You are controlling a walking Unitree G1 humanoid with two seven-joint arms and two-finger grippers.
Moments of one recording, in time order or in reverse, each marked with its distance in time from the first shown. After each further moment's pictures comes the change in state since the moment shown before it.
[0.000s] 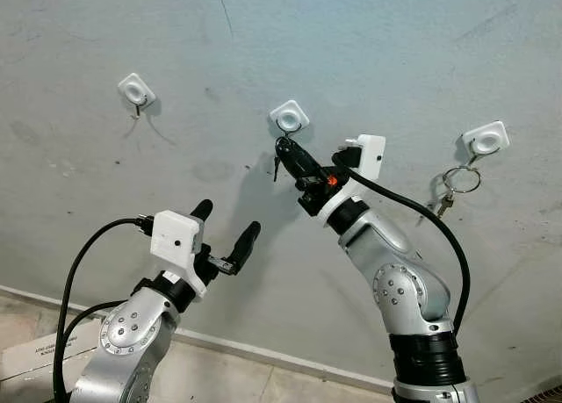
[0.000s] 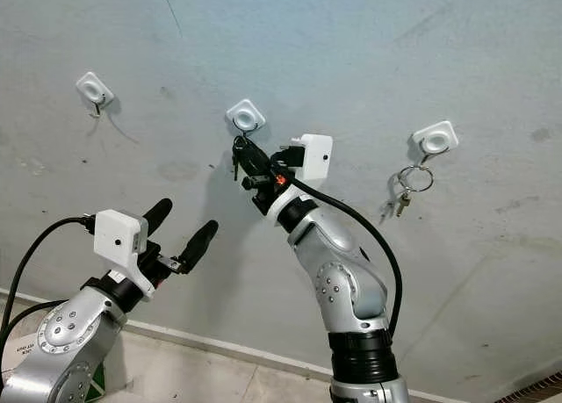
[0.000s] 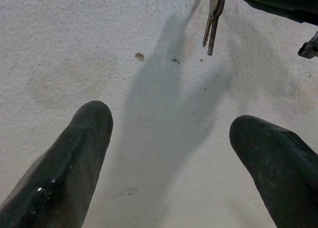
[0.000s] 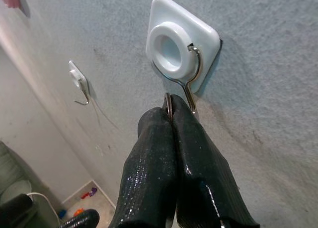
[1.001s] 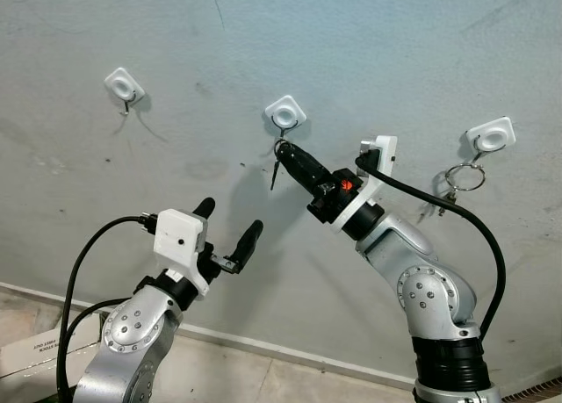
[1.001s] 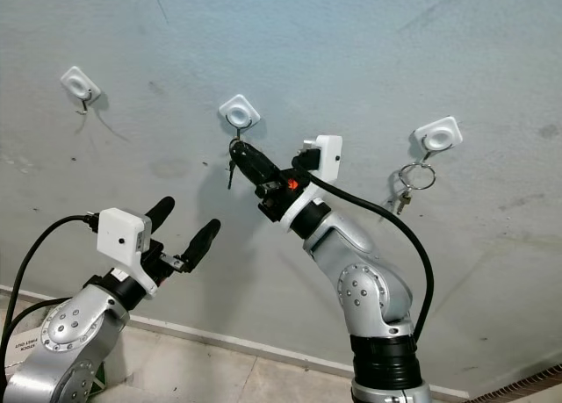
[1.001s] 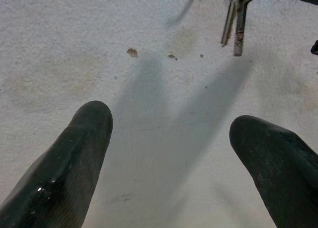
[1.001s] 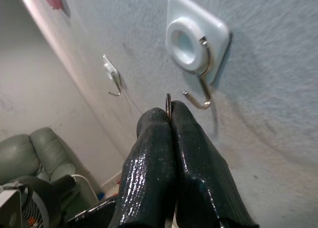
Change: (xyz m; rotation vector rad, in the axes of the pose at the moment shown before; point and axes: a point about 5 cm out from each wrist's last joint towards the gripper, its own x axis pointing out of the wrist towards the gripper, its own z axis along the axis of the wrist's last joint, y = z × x) left arm 0.004 -0.001 0.003 0.016 -0.014 -0.007; right arm -0.014 0.008 0.009 0.058 0.028 0.209
